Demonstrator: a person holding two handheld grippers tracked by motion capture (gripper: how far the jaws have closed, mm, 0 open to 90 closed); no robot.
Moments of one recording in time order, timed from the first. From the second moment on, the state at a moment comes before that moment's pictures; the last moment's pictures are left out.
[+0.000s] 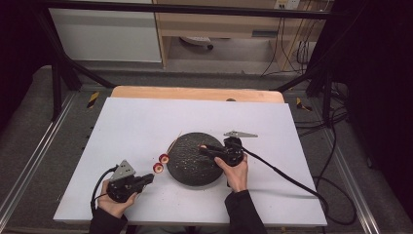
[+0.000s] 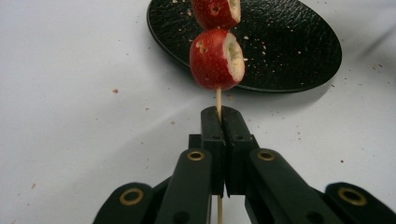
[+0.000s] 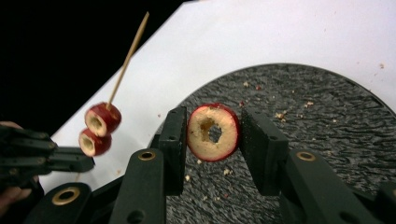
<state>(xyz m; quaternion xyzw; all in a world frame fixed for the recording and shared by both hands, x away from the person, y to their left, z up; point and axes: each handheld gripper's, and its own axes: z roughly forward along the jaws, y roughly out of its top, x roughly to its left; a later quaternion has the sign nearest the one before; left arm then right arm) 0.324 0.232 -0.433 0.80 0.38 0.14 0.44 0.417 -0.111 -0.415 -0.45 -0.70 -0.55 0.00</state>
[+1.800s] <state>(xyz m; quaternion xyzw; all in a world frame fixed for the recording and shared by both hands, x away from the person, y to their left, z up) 0.325 0.159 -0.416 0.80 0.36 0.13 0.46 0.421 -0.133 -0.390 -0.47 -0.50 -0.73 -0.07</state>
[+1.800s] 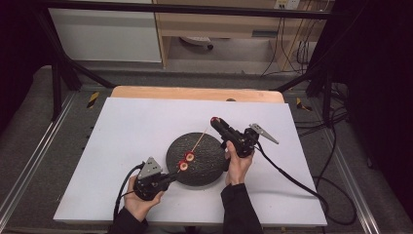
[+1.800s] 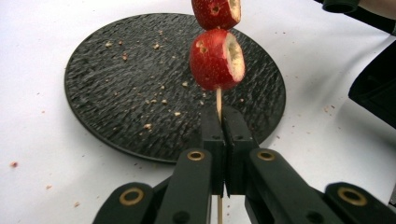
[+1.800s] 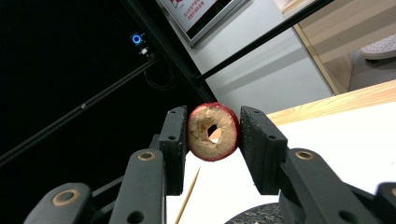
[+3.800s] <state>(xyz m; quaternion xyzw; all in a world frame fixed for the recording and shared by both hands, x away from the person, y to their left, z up) 0.339 0.127 -0.405 0.78 0.38 0.13 0.49 0.414 -0.123 -0.402 -0.47 -0.50 -0.73 -0.04</state>
